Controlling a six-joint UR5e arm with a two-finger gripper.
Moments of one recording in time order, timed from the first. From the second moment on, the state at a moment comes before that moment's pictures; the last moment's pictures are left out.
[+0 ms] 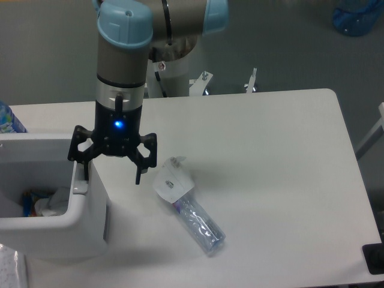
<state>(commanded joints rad) 2.22 -1.76 -1.55 -0.93 1.28 0.10</state>
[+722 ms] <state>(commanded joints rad) 2.28 -1.76 -1.41 -0.88 1.49 0.25</state>
